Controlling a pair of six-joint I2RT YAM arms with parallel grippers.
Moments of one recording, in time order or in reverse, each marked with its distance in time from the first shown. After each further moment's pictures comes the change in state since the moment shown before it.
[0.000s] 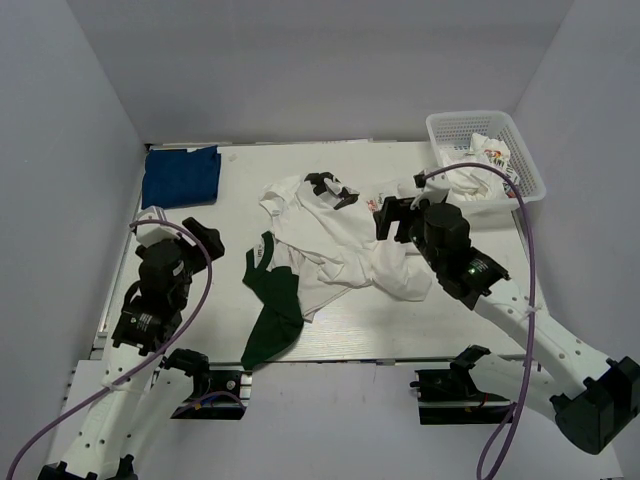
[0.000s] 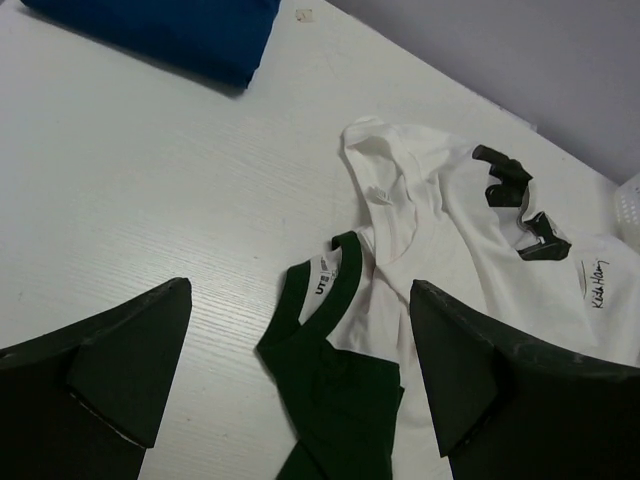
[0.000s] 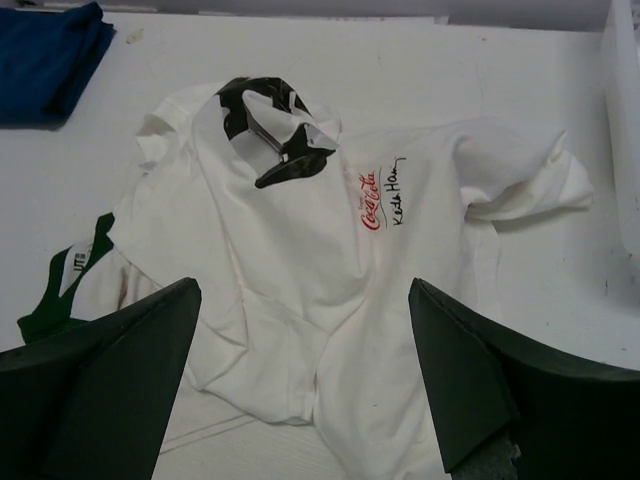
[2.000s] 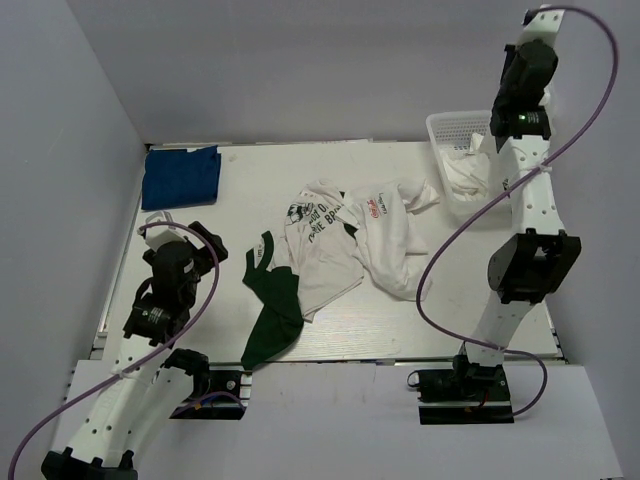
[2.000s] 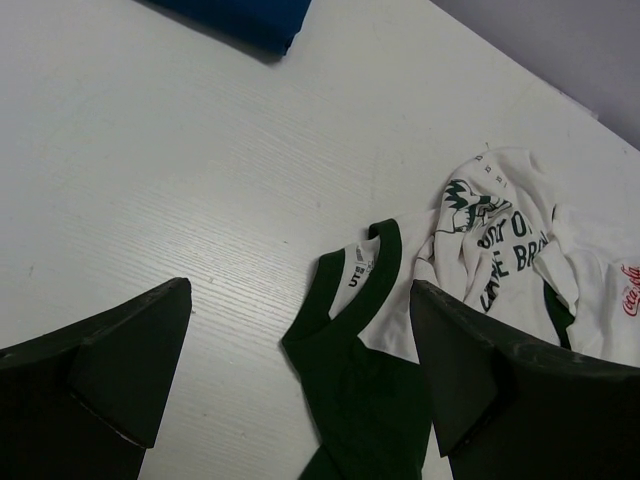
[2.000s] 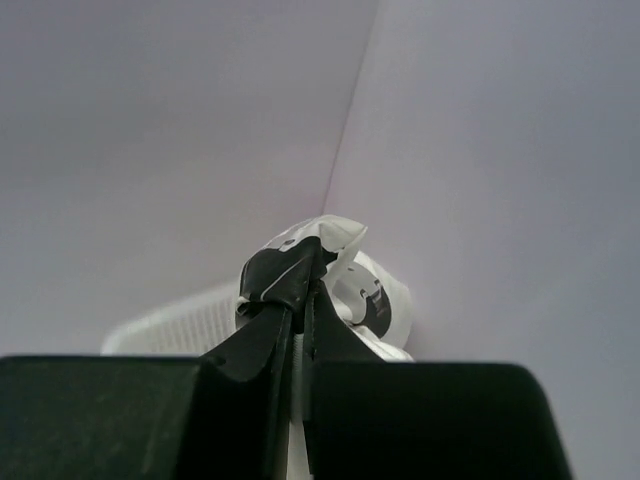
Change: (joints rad) left arm 0.000 0.035 -0.103 0.050 -0.037 -0.029; right arm -0.667 0.906 1.257 0.018 0.147 -0.435
